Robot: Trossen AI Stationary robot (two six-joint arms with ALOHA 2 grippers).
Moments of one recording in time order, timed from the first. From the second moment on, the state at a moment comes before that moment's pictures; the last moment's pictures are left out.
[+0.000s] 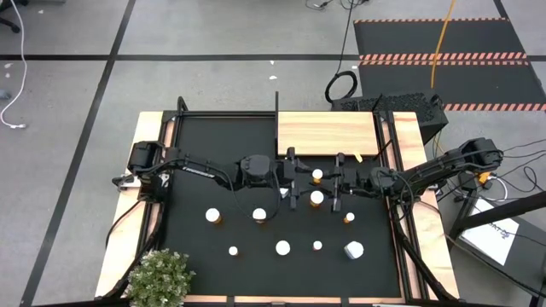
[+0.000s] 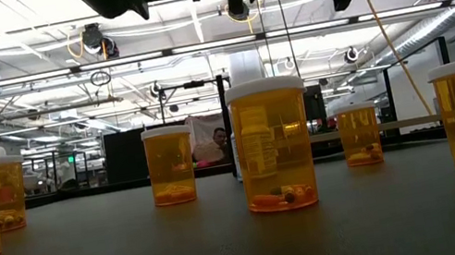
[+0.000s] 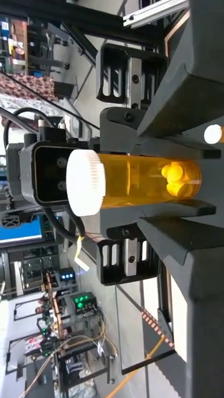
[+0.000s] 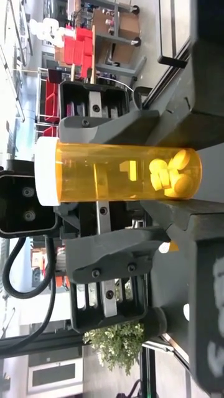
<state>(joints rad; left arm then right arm) -0.03 1.87 1.22 0.68 0.00 0.09 0.20 1.11 0.32 0.91 0.31 -0.04</state>
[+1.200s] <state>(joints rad) -0.03 1.86 1.22 0.67 0.06 0.11 0.20 1.12 0.31 0.91 0.31 -0.04</state>
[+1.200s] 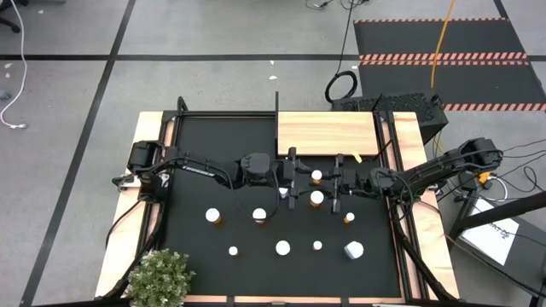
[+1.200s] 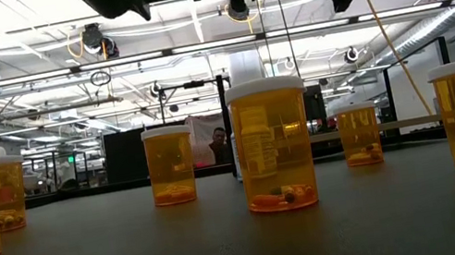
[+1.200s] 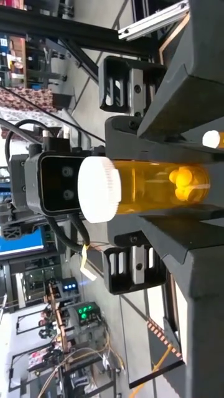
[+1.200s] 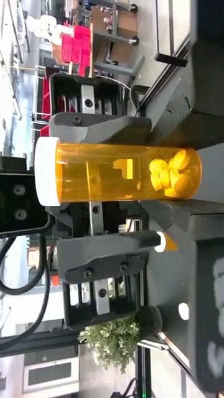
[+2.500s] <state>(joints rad) -0.02 1.86 1.22 0.62 0.06 0.10 0.21 1.11 0.31 0.86 0.34 -0.07</state>
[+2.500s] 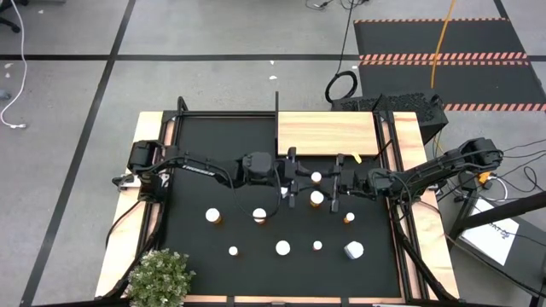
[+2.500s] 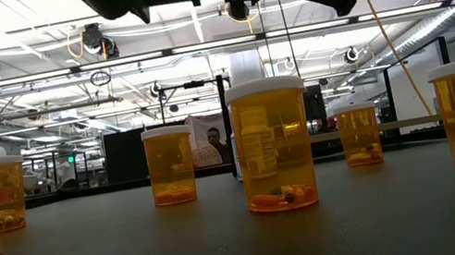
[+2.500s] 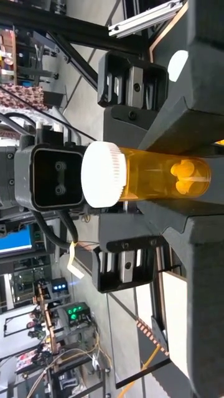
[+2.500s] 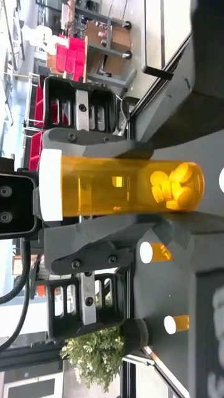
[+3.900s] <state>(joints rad) -0.02 1.78 1.22 0.50 0.09 0.10 0.31 0.86 0.91 -0.40 0.60 0.38</state>
